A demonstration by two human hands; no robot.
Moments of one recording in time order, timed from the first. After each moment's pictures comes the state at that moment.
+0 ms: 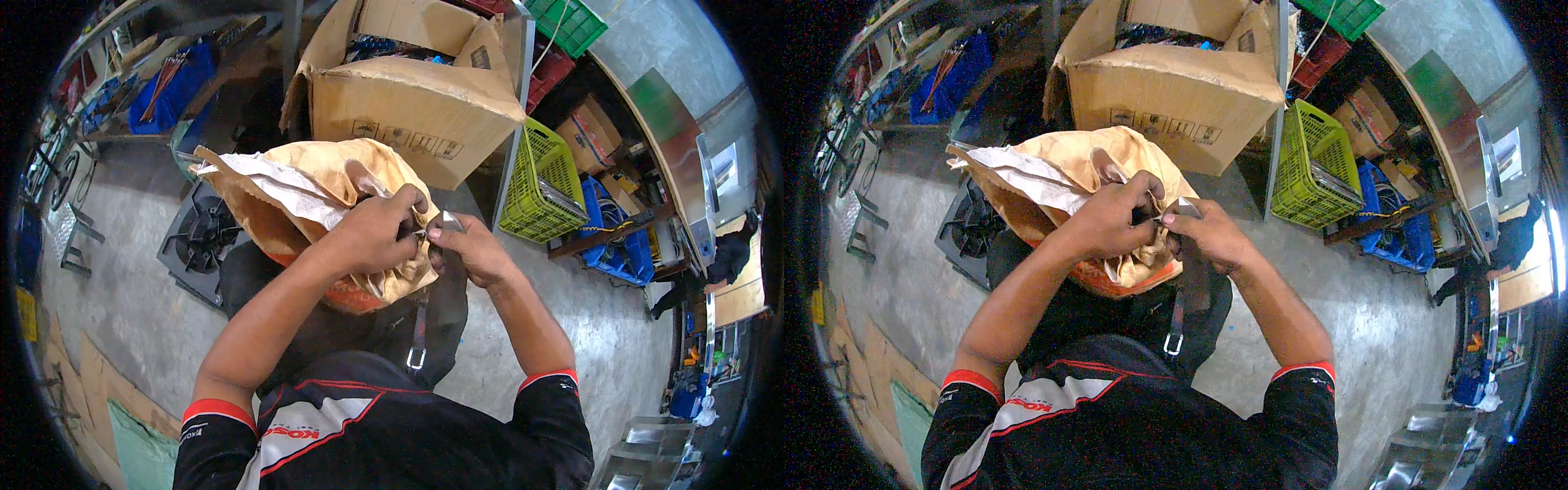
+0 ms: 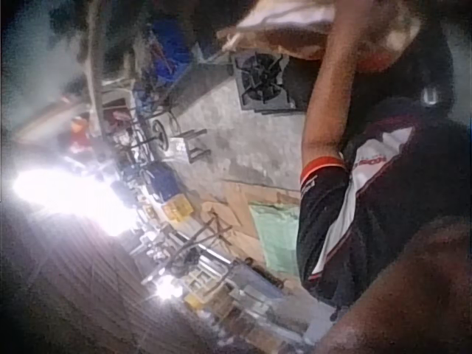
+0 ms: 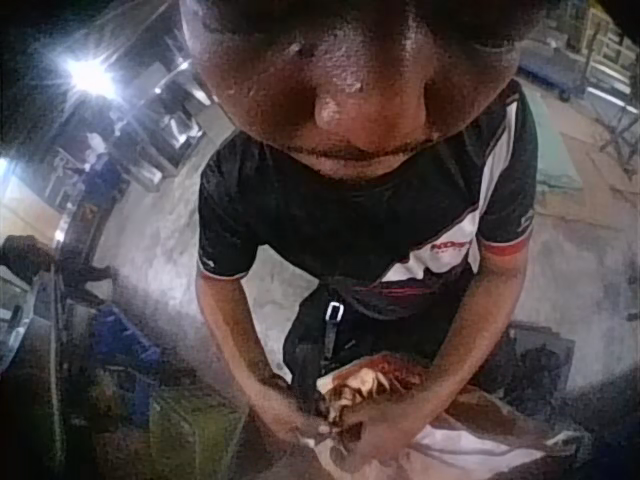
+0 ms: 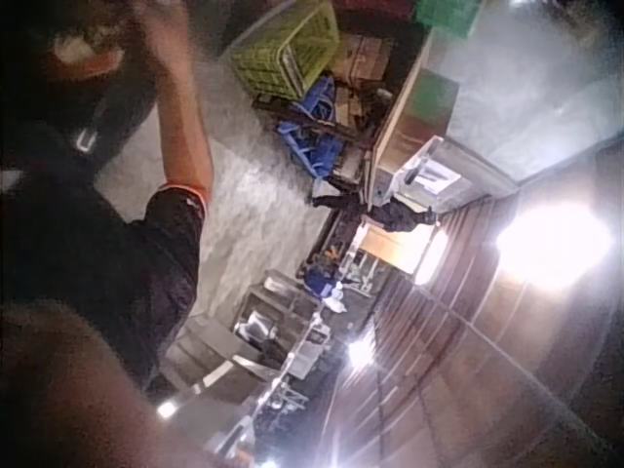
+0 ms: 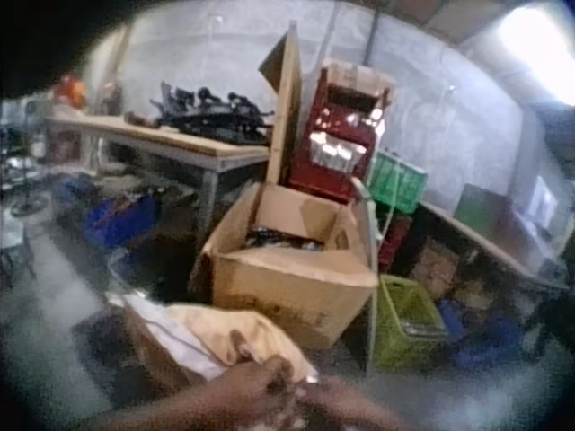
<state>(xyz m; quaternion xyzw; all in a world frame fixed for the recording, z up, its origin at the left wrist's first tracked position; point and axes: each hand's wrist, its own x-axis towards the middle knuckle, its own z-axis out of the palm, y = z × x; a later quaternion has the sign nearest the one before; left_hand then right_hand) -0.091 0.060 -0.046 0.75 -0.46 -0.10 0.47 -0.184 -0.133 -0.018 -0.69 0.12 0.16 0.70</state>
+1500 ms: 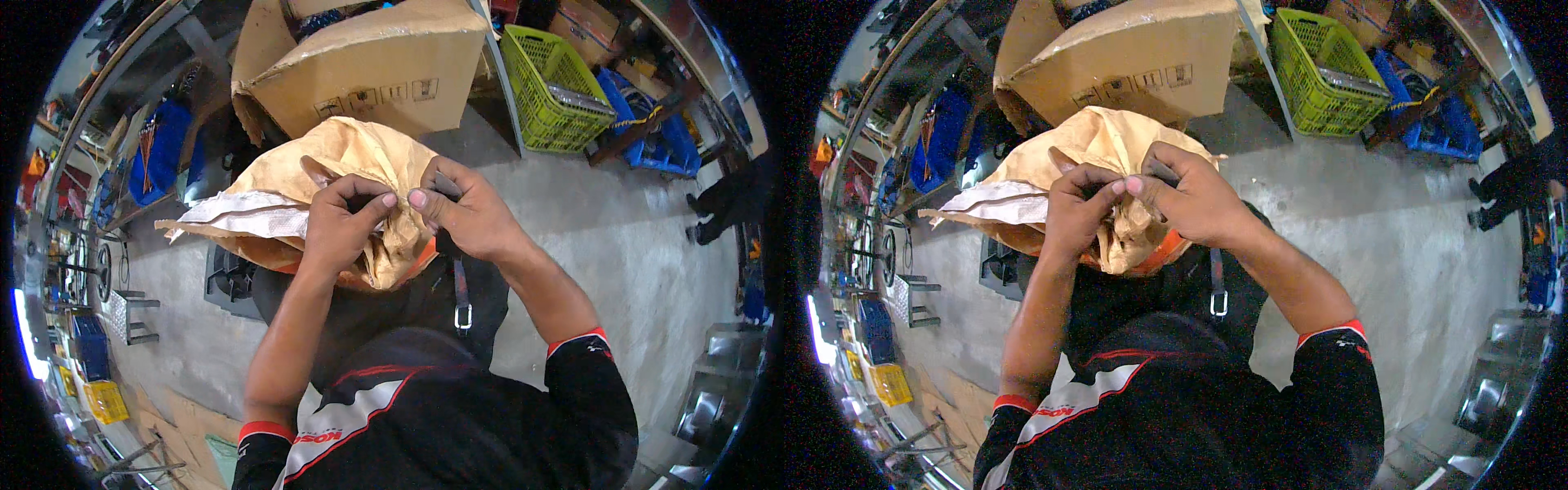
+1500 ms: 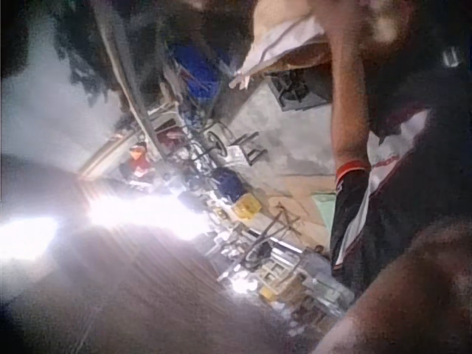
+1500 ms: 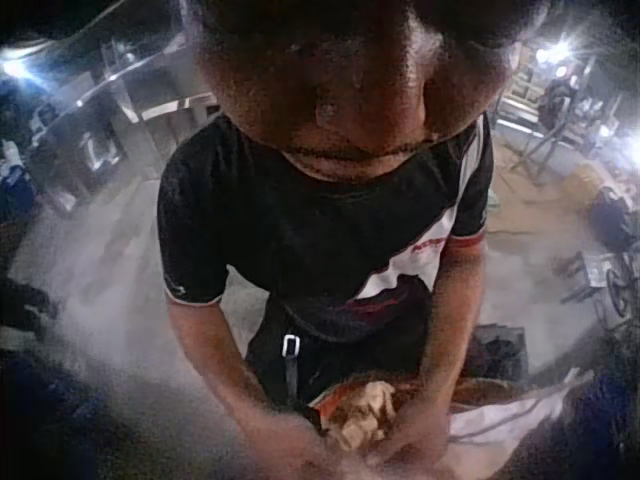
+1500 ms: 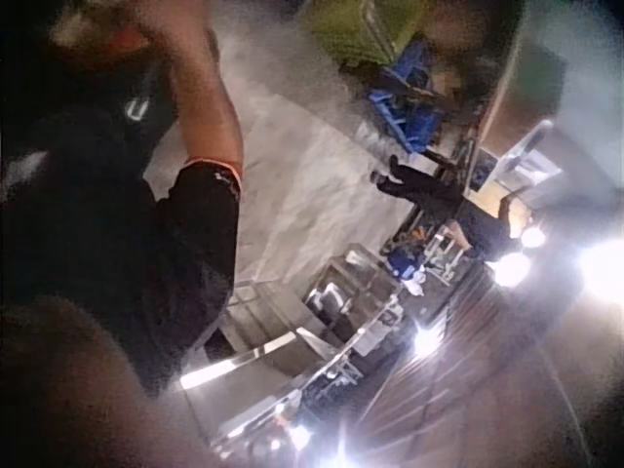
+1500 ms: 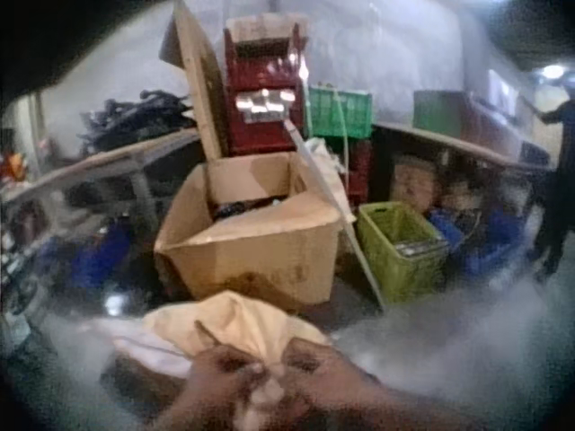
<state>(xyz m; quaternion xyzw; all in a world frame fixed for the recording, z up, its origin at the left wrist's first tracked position) -0.106 0.059 -0.047 0.71 -0.24 -0.20 0.63 -0.206 -0.116 -0.021 -0.71 0.02 -0.04 0.70</state>
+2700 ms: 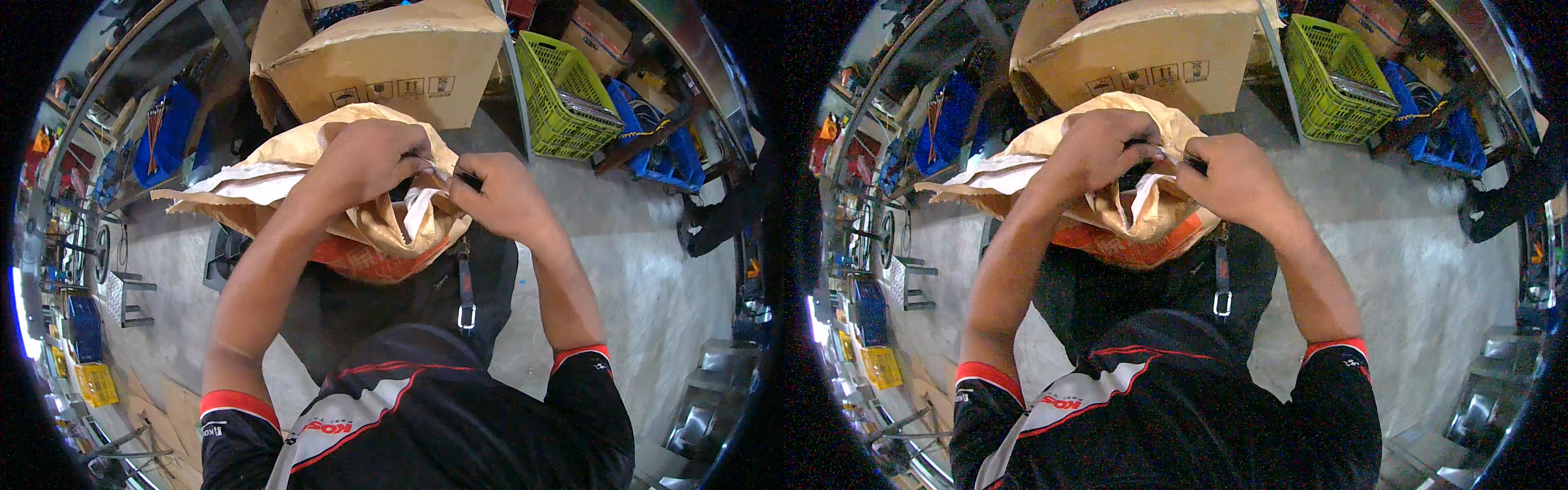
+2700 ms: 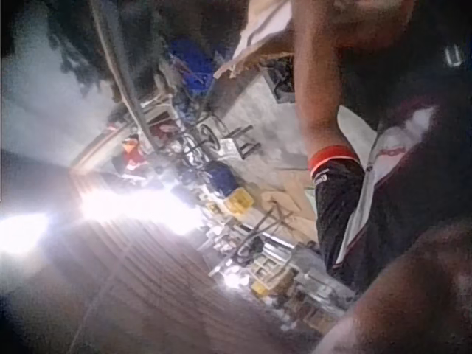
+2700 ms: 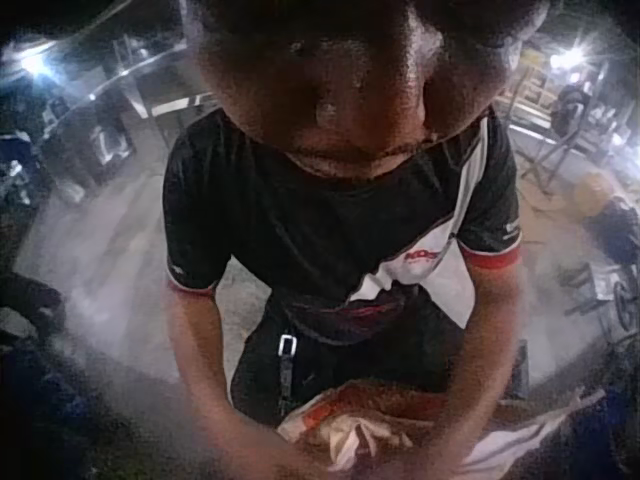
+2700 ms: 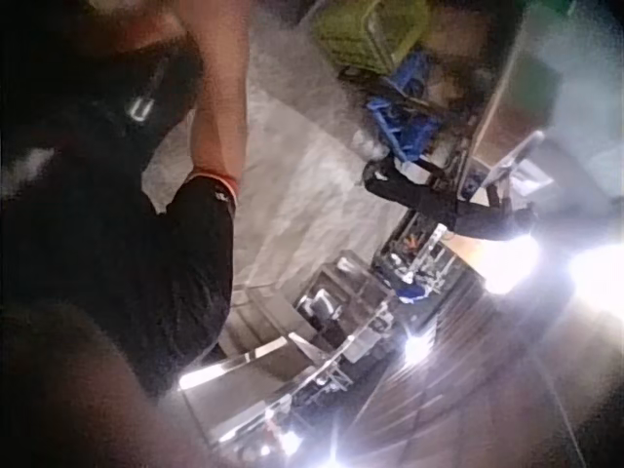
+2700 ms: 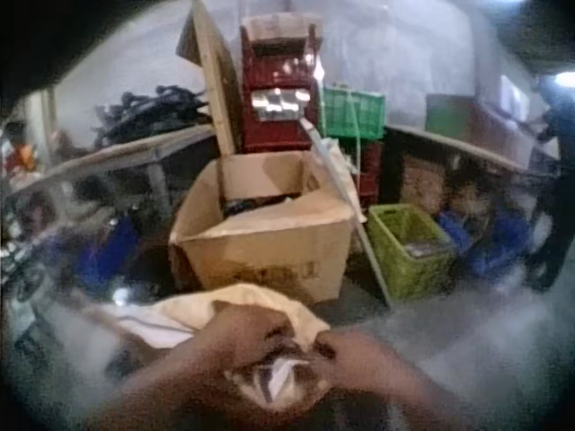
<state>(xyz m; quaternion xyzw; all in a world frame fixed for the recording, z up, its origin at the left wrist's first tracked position) -0.058 0.029 -0.005 0.79 -0.57 -0.05 0.22 -0.207 -0.141 -0.014 -0.95 0.02 -0.11 0.29</state>
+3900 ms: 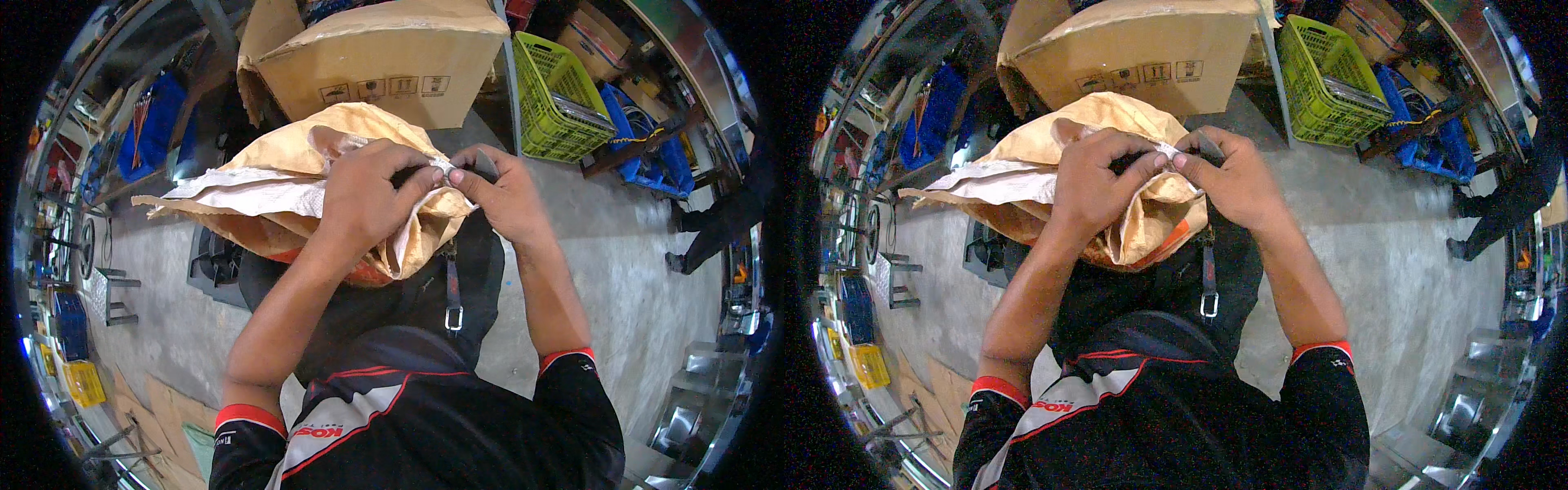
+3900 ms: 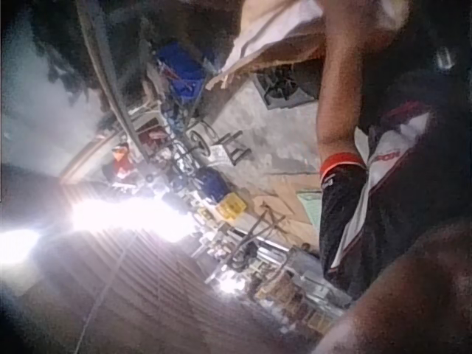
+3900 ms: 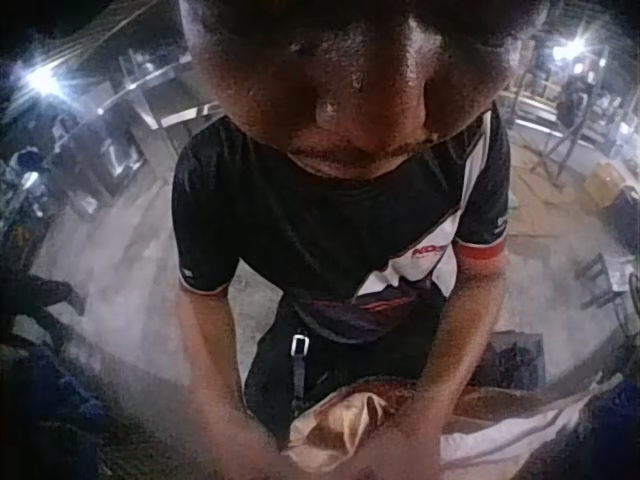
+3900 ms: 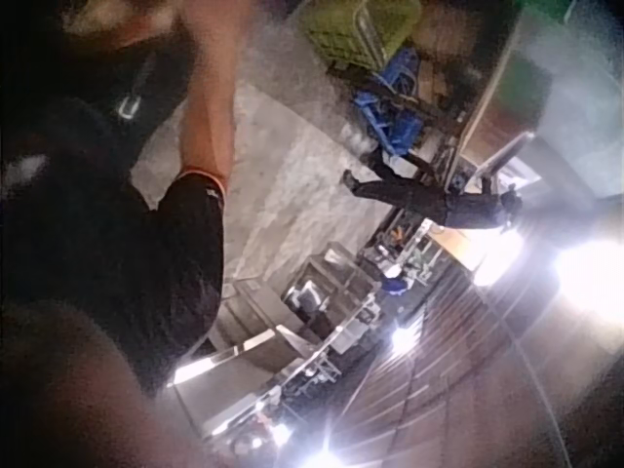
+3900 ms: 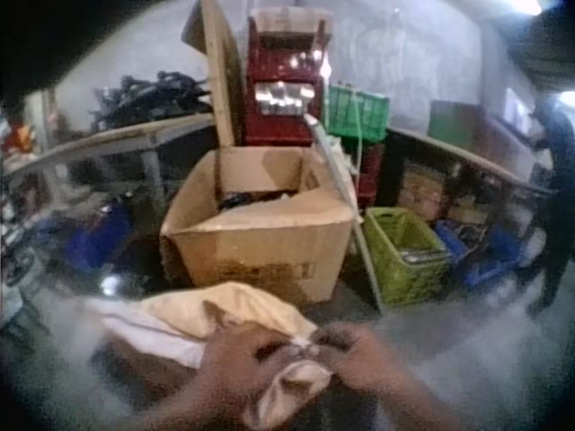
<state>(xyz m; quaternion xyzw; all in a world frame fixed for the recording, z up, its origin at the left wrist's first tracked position) -0.104 0.031 -0.024 0.79 -0.43 0.02 0.44 -0.206 -0.145 -0.021 -0.77 0.11 -0.08 0.62</state>
